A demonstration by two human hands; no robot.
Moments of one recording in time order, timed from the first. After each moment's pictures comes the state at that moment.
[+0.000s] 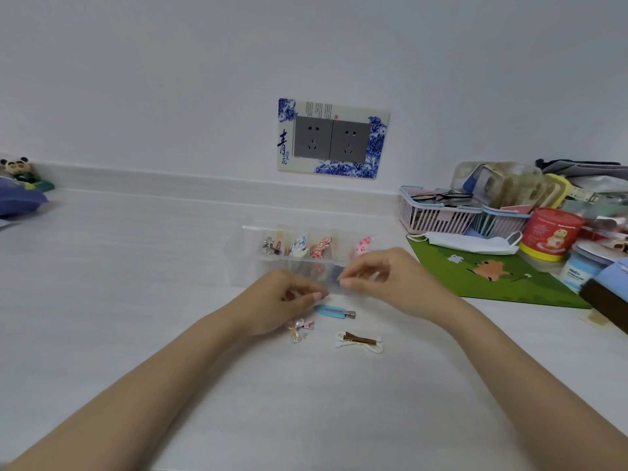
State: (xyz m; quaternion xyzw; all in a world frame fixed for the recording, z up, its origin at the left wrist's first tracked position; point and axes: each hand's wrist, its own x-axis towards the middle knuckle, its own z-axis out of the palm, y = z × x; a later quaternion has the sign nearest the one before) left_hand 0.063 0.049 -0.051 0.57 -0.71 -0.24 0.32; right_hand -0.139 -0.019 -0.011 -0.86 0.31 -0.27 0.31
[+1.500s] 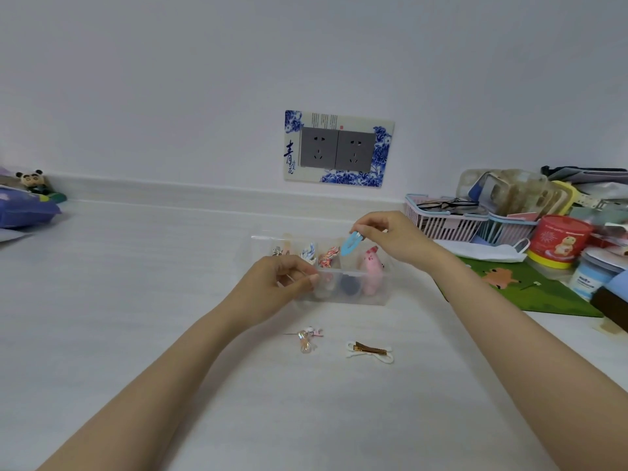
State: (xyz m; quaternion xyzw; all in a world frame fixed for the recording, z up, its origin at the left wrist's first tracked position) left_hand 0.077 0.050 -0.033 0.56 -0.65 -0.23 0.47; right_hand -0.113 -0.088 0.020 -0.84 0.37 -0.30 0.27
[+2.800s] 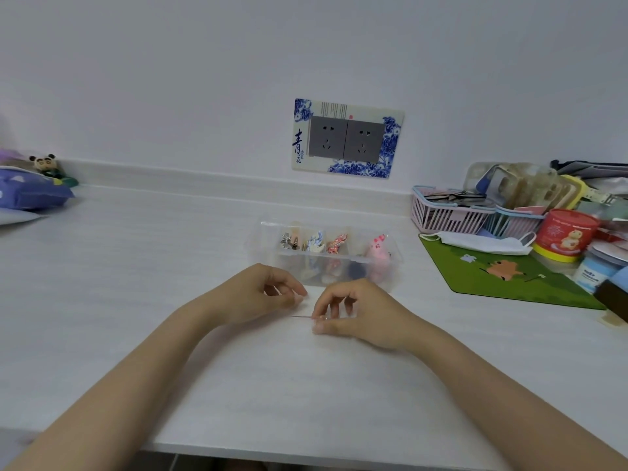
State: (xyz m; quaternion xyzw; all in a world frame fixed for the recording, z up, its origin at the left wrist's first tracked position) left_hand 0.107 0.072 -0.047 0.59 -0.69 -0.27 0.32; right_hand -0.104 0.016 -0.044 -0.89 0.24 -0.18 0.35
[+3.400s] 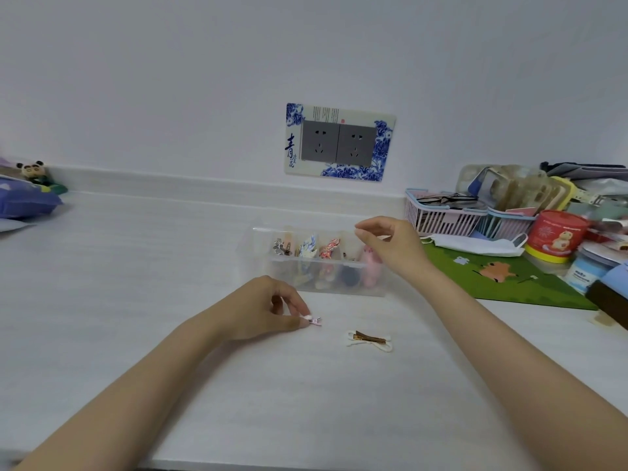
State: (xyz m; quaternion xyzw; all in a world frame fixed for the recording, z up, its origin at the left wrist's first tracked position) left_hand 0.092 0.069 -0.053 0.58 -0.71 -0.26 0.30; right_hand -0.113 -0.069 -0.008 -0.76 0.41 -0.42 0.28
